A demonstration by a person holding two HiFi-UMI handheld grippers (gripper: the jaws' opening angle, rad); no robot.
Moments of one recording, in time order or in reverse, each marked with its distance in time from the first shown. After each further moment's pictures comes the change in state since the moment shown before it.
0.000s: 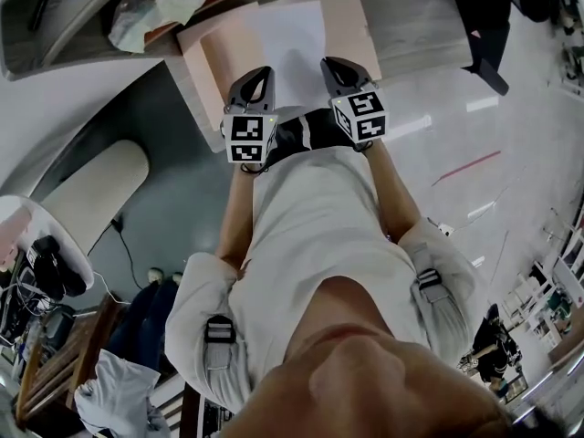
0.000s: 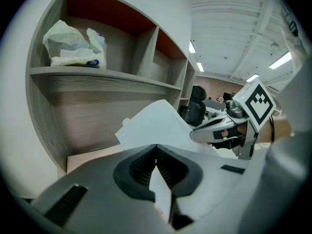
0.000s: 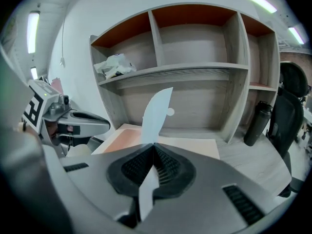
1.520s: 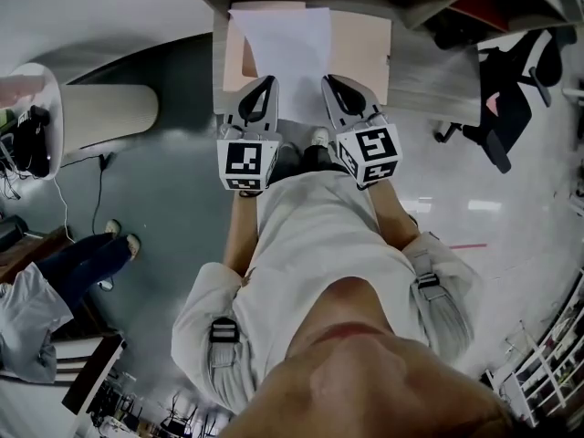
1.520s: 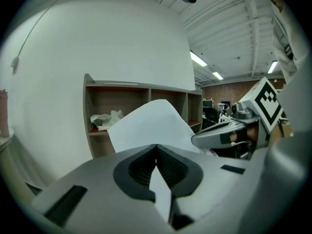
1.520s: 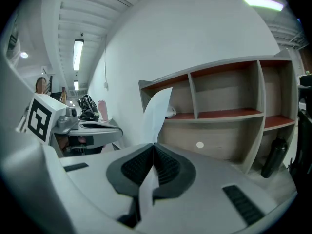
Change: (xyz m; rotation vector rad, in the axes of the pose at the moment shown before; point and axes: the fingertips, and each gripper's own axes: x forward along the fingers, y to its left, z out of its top) left arm -0.155 -0.106 0.084 0.043 -0.249 0.390; right arm -0.164 0.077 0.068 -0.156 -0.281 0.340
